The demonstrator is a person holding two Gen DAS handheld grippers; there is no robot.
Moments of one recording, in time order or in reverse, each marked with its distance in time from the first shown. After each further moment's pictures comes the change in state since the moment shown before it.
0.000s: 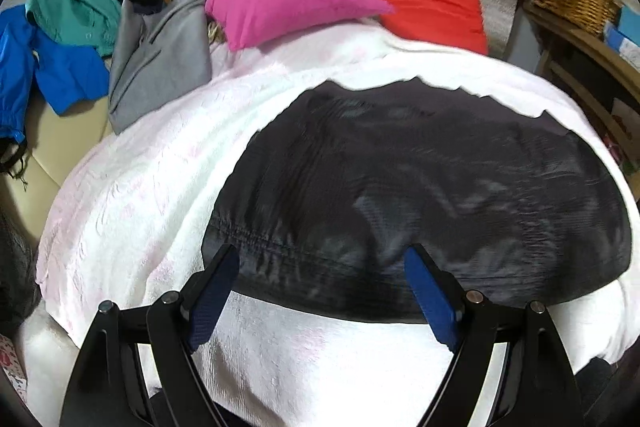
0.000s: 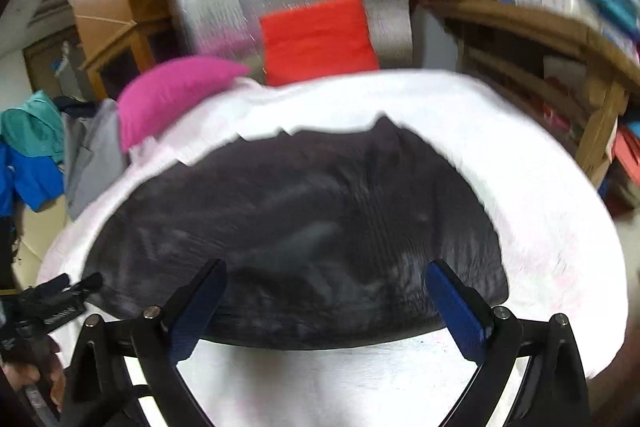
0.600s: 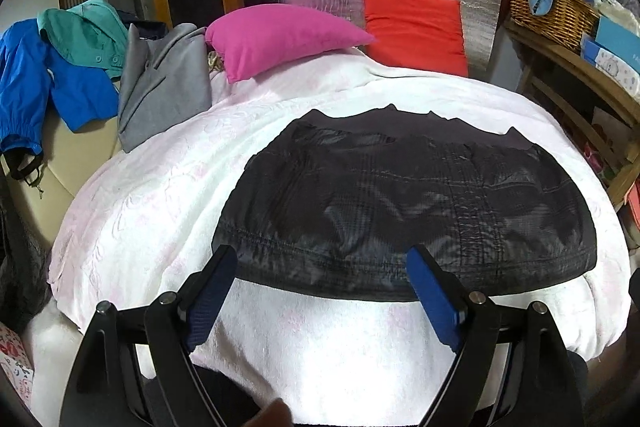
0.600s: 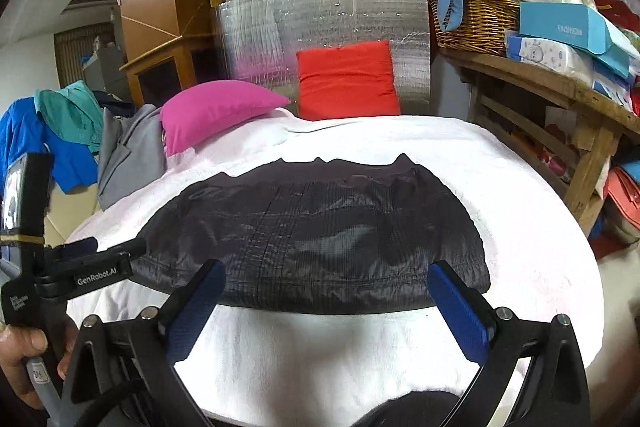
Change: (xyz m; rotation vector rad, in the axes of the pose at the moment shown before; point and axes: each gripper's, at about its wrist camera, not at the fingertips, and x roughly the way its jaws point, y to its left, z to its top) left arm -0.060 -0.012 -0.005 -0.010 -0.060 -0.028; right arm -0.076 0.031 -0.028 -0.071 -0.087 0.026
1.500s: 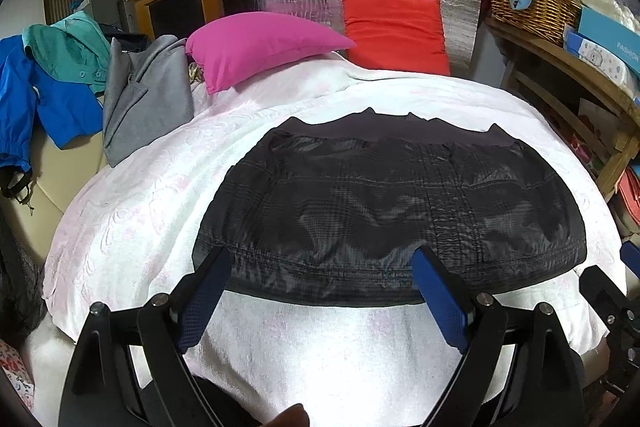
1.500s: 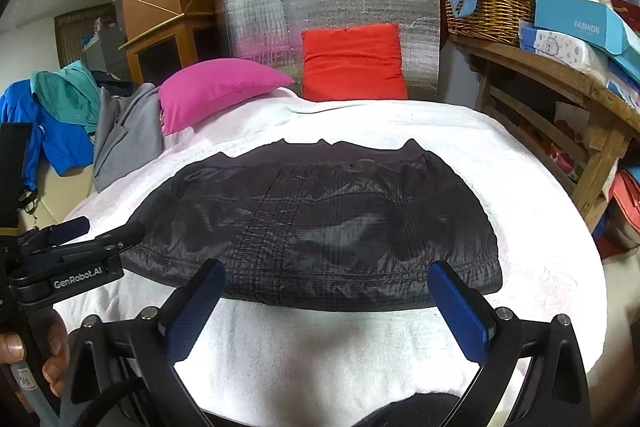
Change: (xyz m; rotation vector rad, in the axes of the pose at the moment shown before) left arm -0.002 -0.015 0.005 0.052 -0.018 -0.036; right arm 0.031 0.006 0.000 -0.037 0.078 -0.002
